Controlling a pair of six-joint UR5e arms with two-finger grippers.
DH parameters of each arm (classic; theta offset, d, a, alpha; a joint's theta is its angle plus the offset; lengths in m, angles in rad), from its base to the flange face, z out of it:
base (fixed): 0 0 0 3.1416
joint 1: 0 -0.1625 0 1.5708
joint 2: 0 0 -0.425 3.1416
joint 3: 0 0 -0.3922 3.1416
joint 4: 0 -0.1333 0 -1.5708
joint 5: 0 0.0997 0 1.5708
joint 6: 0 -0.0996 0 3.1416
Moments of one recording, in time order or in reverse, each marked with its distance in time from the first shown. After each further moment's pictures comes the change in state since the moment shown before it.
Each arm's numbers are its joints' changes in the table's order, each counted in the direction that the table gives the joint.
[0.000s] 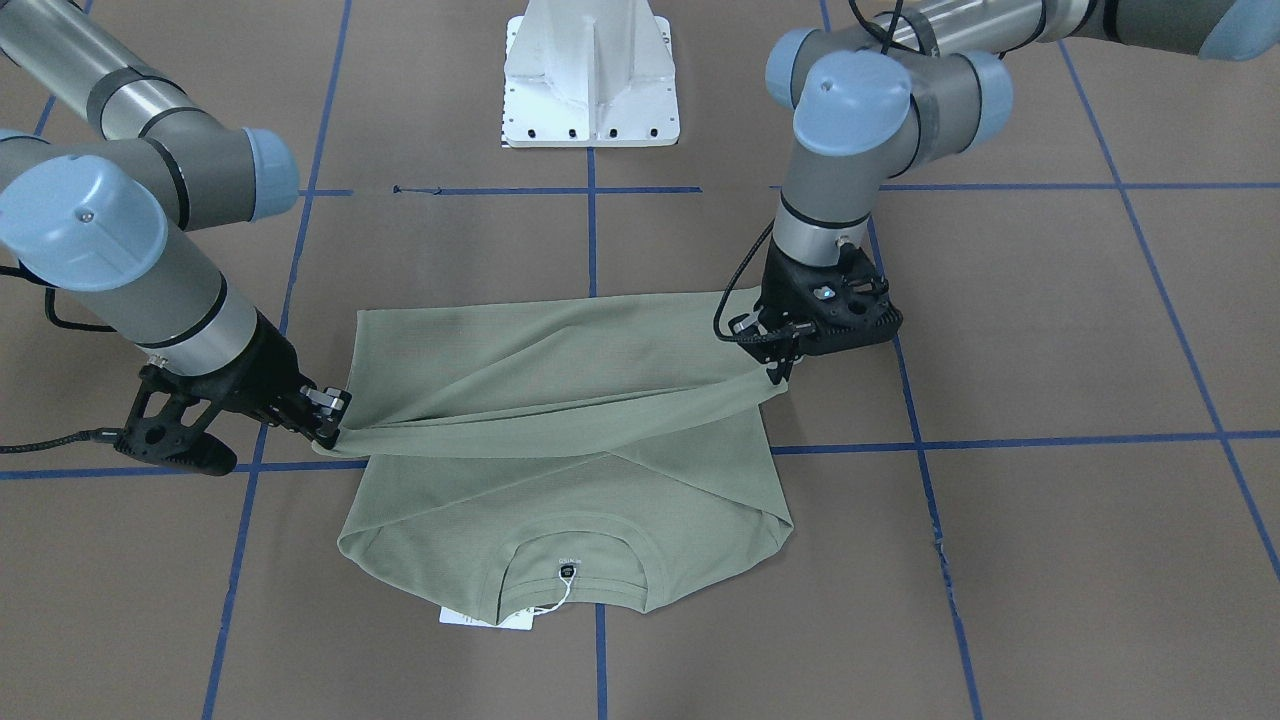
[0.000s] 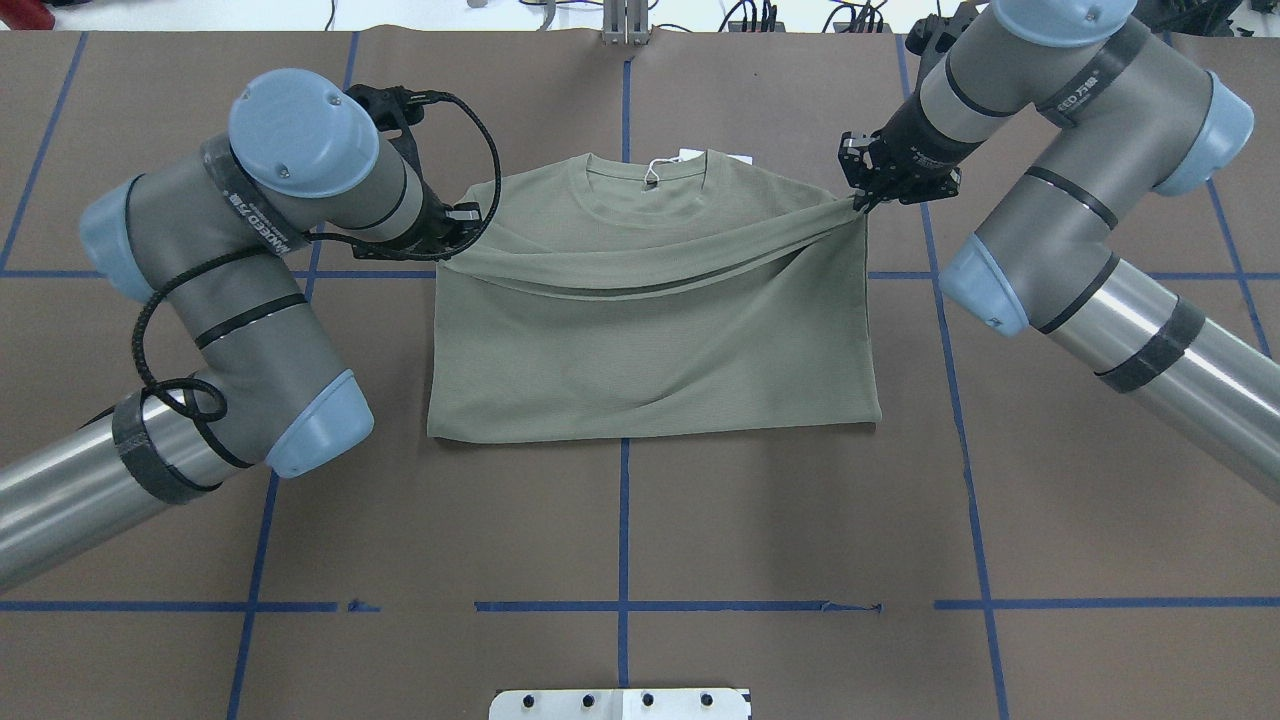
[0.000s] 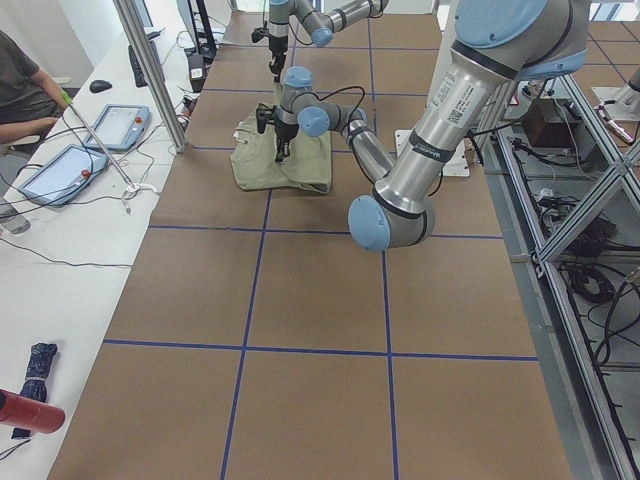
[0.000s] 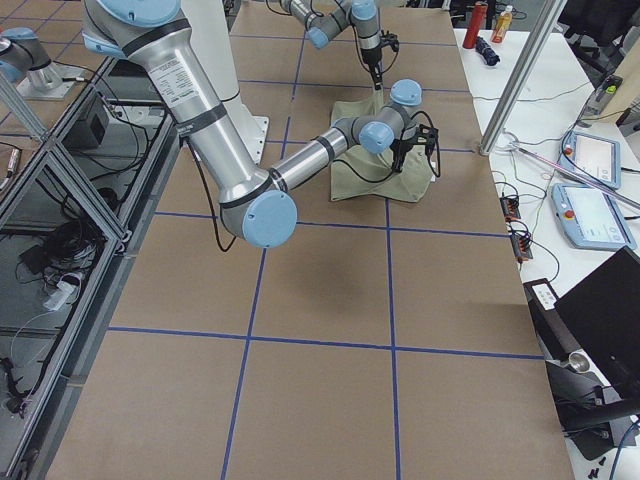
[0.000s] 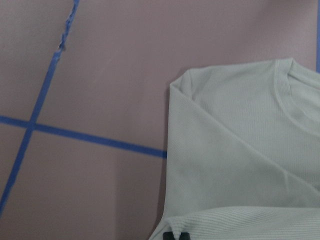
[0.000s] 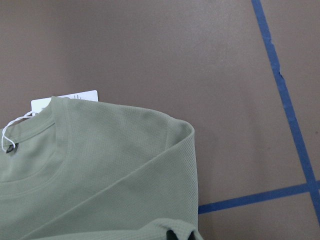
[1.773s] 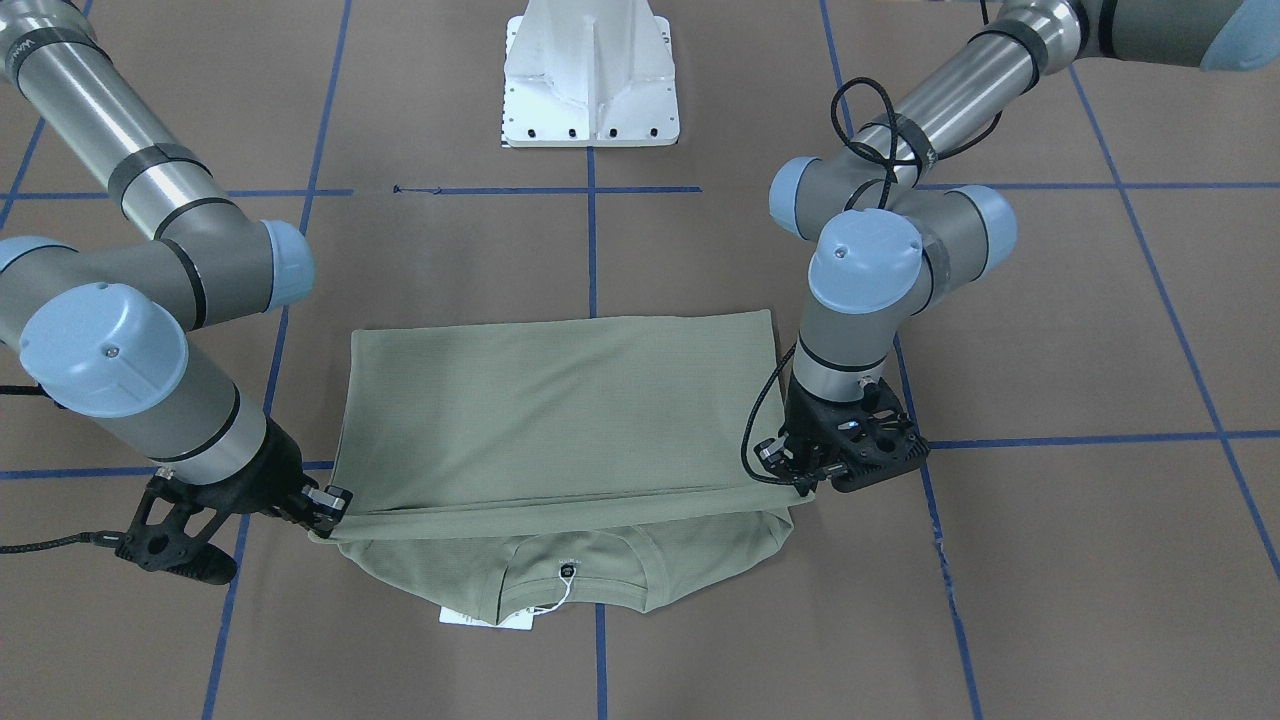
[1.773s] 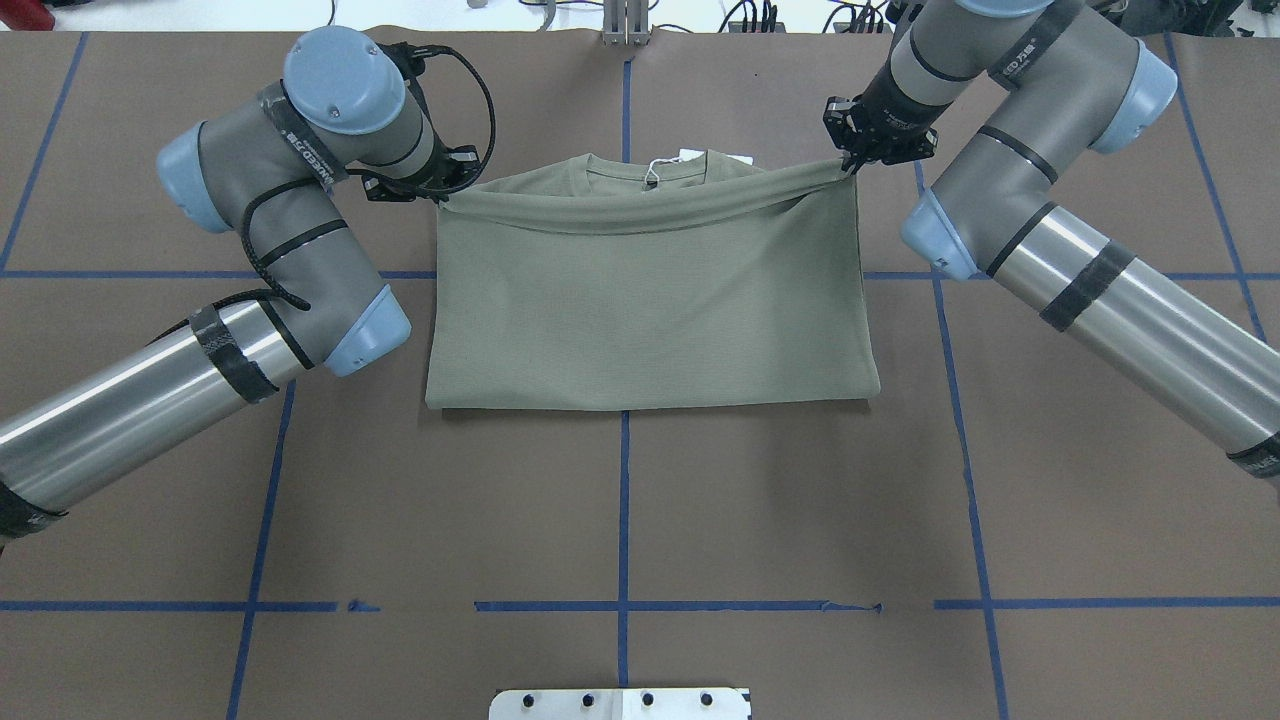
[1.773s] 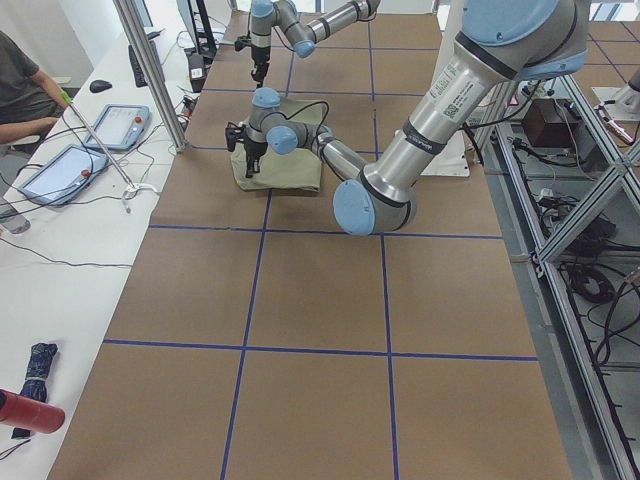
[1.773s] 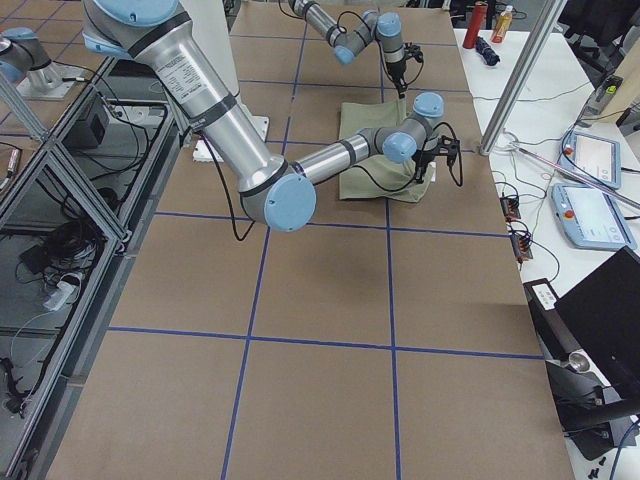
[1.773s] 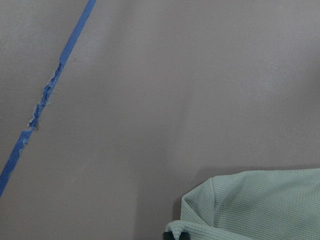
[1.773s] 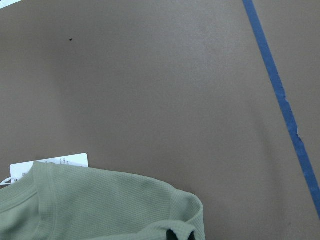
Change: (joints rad) left arm 0.066 0.117 0.302 0.148 0.007 0.004; right arm -0.021 -0.110 -0.243 -0.112 -0.040 0.002
